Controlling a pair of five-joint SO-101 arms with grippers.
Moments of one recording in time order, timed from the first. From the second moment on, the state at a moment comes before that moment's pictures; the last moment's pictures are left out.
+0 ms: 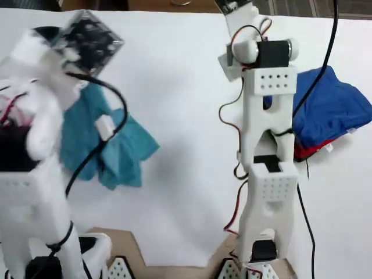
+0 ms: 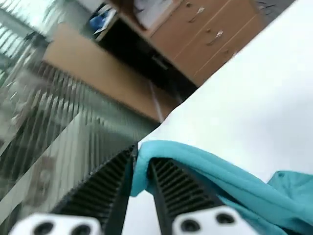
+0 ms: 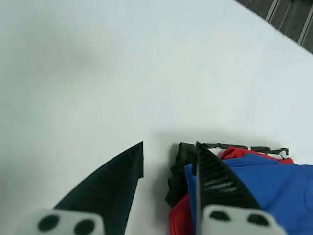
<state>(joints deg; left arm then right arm) -7.6 -28.4 -13.0 71.1 -45.0 -8.2 38.2 -72.4 100.3 26.3</state>
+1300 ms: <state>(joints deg) -23.0 -16.6 14.0 38.2 -52.5 -45.4 47.8 -54.1 100.2 26.3</state>
